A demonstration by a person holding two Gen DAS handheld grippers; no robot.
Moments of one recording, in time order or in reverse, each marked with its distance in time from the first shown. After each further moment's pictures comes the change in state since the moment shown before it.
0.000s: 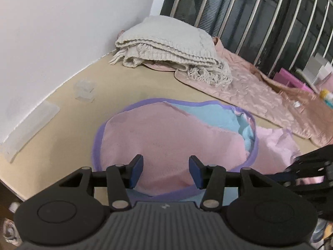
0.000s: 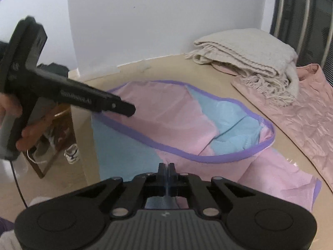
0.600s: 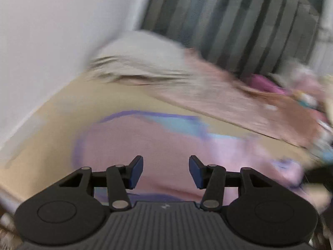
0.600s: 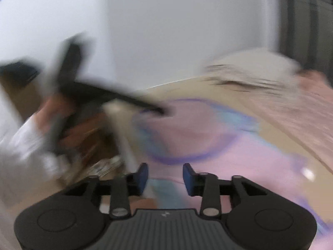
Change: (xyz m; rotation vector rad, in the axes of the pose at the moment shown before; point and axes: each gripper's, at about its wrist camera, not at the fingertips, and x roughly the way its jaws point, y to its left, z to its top) left arm -0.046 -0.029 -0.014 0.119 -0.066 -0.237; right arm -0.093 0.017 -0.047 0.098 -0.135 0.001
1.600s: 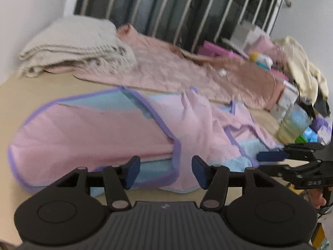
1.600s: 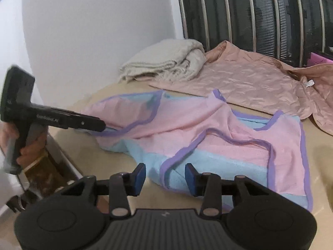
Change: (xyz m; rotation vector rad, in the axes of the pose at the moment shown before) left arm 0.069 -0.054 0.000 0.105 0.158 -0.168; right arm -0.036 -0.036 -0.067 0.263 -0.066 -0.224
